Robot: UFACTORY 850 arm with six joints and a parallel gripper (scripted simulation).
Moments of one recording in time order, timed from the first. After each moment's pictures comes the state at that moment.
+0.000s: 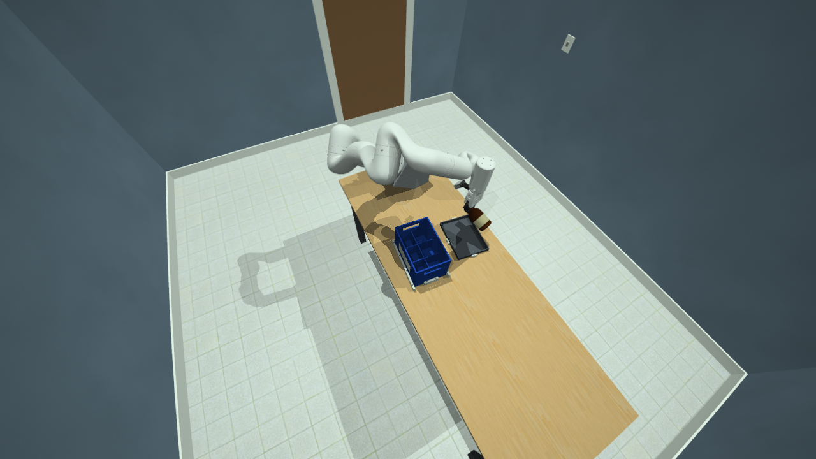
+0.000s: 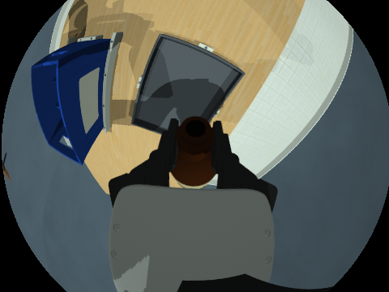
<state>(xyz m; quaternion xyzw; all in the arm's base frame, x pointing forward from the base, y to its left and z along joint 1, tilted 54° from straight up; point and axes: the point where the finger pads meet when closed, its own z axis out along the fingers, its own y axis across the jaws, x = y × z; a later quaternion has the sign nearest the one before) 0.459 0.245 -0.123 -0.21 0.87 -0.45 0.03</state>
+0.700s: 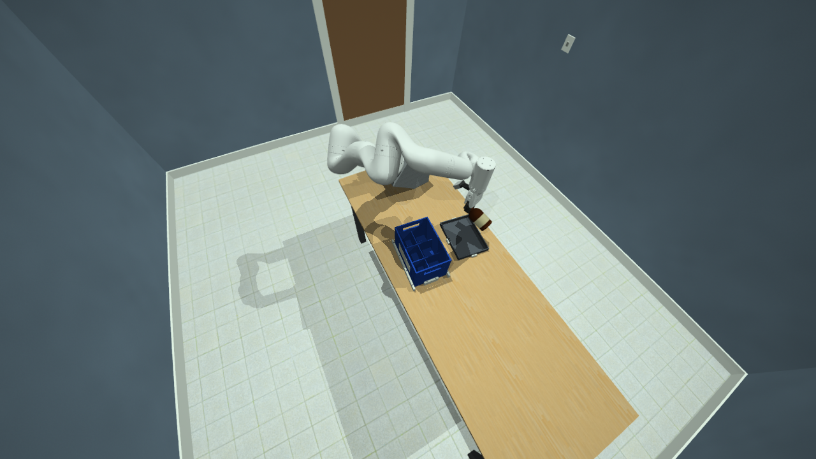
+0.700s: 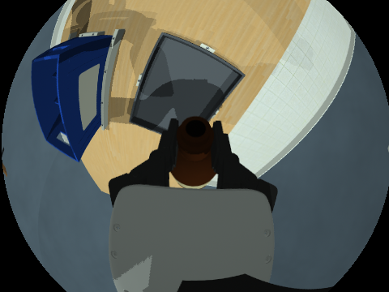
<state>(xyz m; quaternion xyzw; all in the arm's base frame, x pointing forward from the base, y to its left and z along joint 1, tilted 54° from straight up) 0.459 0.245 -0.123 -0.23 0.86 -0.45 0.02</state>
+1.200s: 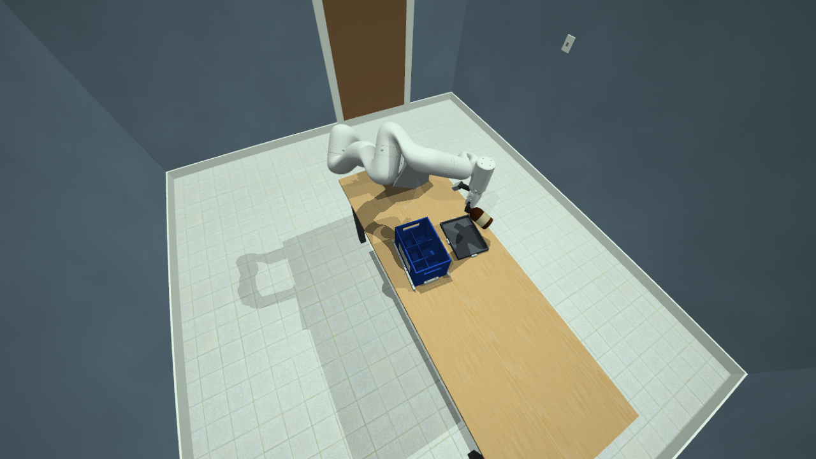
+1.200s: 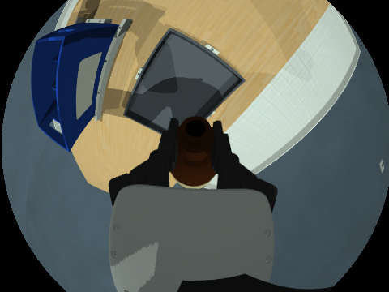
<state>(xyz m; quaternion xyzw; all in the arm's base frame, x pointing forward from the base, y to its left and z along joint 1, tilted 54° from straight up) 0.459 0.245 -0.123 -0.28 0.85 -0.45 0.00</state>
